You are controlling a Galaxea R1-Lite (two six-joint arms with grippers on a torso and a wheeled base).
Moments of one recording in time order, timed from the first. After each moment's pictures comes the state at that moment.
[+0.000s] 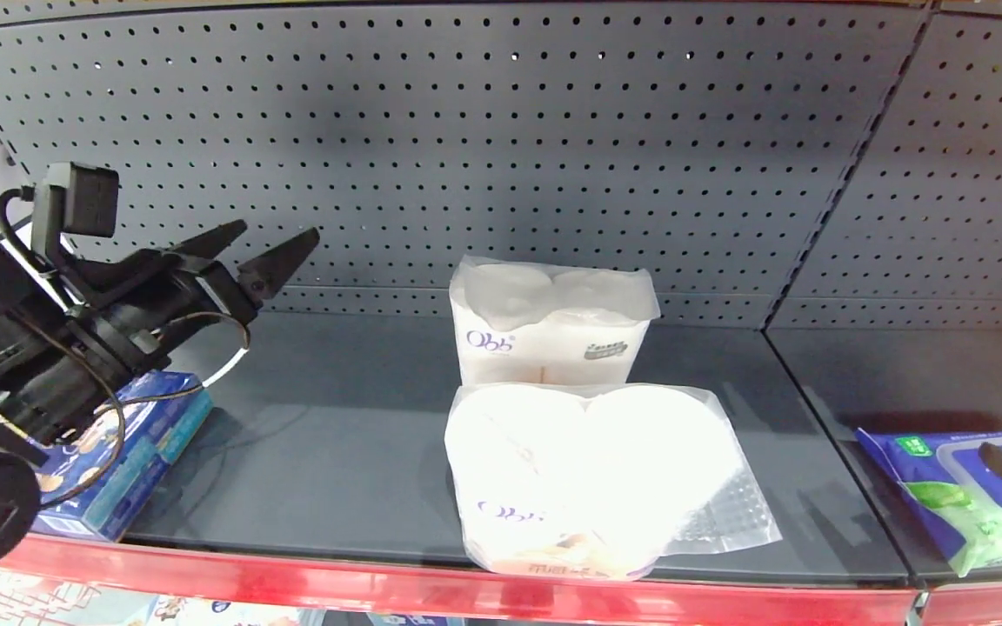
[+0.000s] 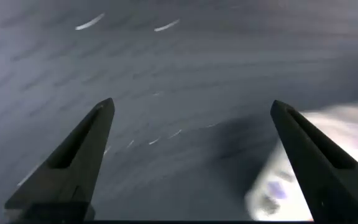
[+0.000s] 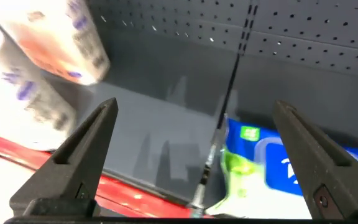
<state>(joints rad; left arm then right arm) -0.13 1.64 -0.55 -1.29 -0.32 -0.19 -0.11 0.77 -0.41 -0.21 0.38 -0.12</state>
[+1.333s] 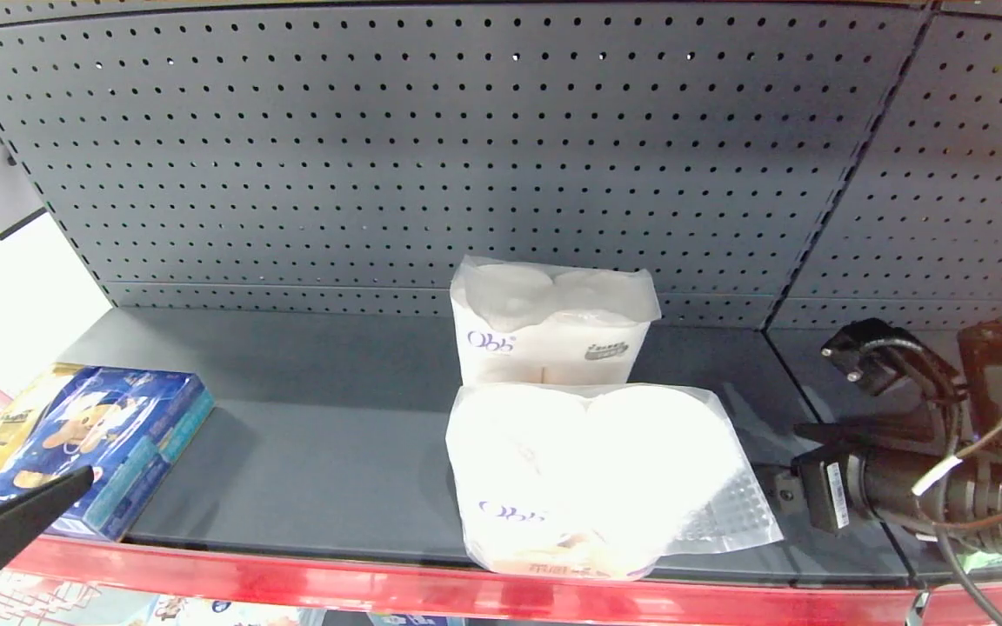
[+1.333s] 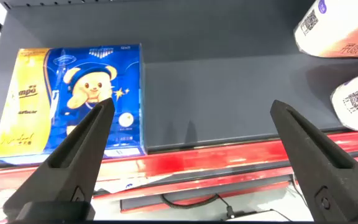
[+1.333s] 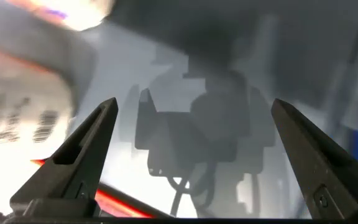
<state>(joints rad) -0.13 0.77 -0.60 0.16 -0.03 0.01 0.48 1.38 -0.57 -0.20 -0.08 0.05</state>
